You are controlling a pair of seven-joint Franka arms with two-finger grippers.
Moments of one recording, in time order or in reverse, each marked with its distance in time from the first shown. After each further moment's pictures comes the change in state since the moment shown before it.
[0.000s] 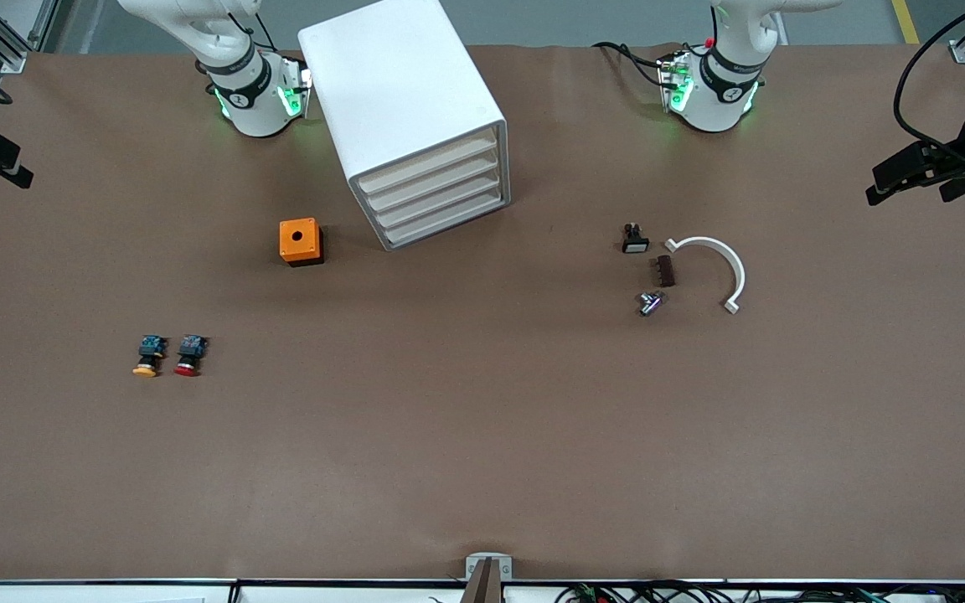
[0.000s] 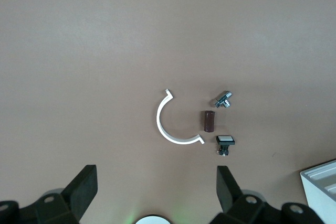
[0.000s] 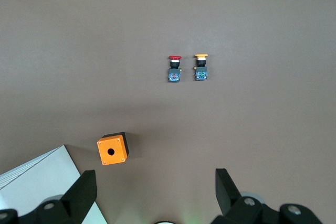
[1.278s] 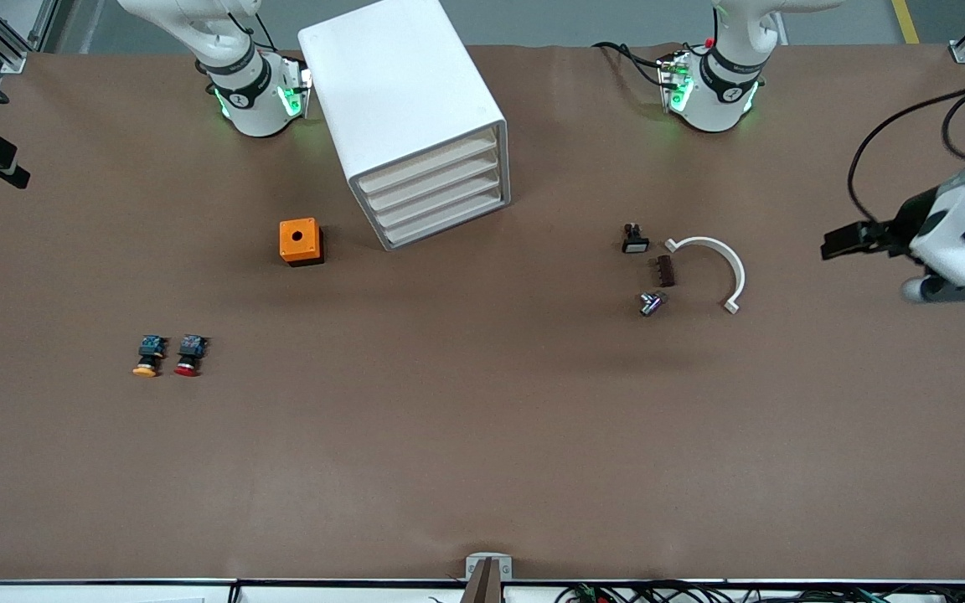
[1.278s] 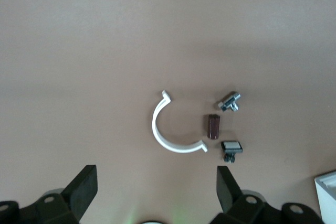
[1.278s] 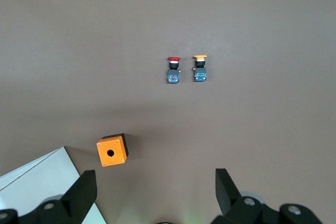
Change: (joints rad) left arm -0.026 0.214 -0.004 -0.002 0.000 0.093 0.000; right arm -0.002 -0.001 -0.003 0.000 0.000 0.004 0.000
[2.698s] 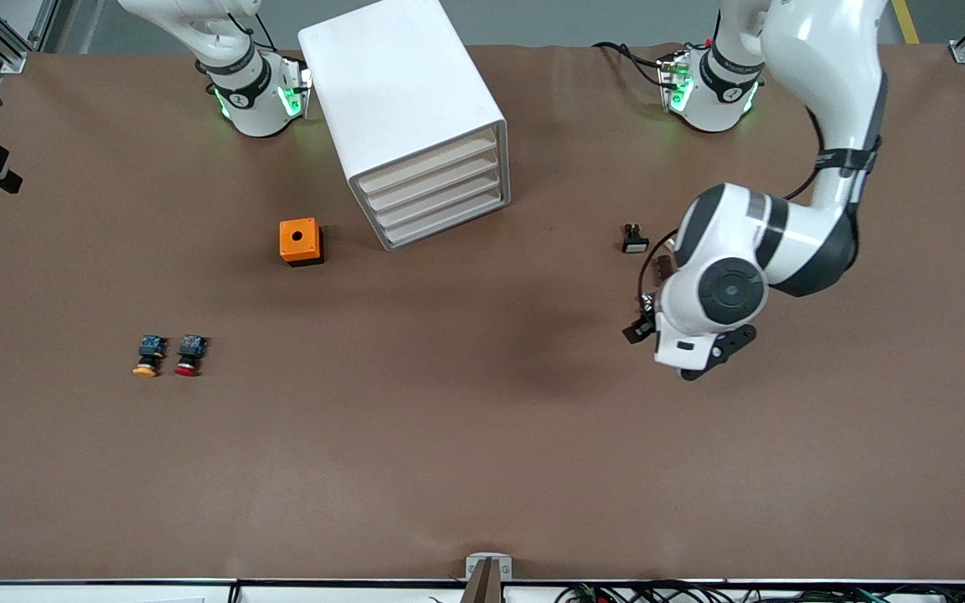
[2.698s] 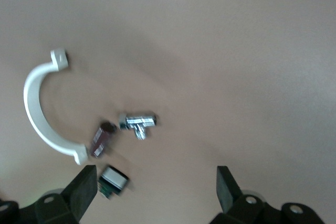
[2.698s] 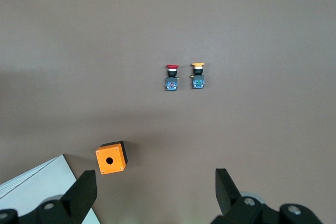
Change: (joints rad) left arm -0.376 0.364 -0.008 0.052 0.019 0.210 -1.030; right arm -0.008 0.000 0.001 -0.001 0.000 0.030 0.000
